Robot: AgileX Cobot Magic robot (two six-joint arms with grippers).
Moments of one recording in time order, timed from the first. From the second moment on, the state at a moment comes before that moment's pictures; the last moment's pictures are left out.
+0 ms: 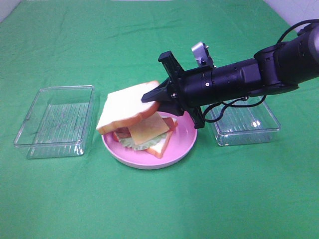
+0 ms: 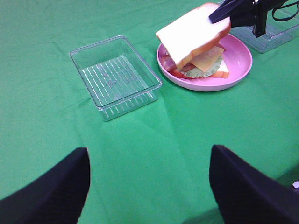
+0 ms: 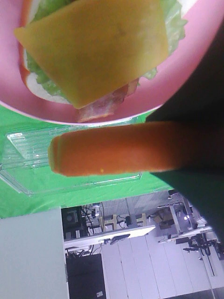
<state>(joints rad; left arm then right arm) -0.43 0.00 -0.51 -0.01 1.05 0.00 0.37 2.00 -1.01 1.74 0.71 -0.80</state>
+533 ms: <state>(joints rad) -0.43 0.00 -0.51 -0.01 1.05 0.00 0.37 2.06 -1.01 1.74 0.71 -0.80</state>
